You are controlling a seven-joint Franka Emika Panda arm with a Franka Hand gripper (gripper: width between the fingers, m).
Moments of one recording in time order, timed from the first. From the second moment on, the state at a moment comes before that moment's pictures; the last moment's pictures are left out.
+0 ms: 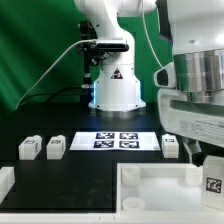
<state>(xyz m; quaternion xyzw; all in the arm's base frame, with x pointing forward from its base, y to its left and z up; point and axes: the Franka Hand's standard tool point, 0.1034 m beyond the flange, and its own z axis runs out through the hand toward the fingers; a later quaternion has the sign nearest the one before) 0.627 0.123 0.078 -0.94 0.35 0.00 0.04</state>
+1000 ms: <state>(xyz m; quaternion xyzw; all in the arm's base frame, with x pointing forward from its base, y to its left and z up) 0.636 0.119 0.071 -0.76 0.65 0.02 0.06</state>
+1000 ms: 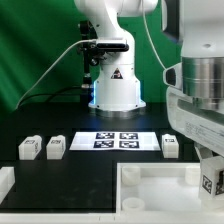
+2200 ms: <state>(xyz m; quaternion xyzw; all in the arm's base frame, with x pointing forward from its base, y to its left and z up) 0.634 0.119 0.067 -0.94 0.34 0.01 0.04</state>
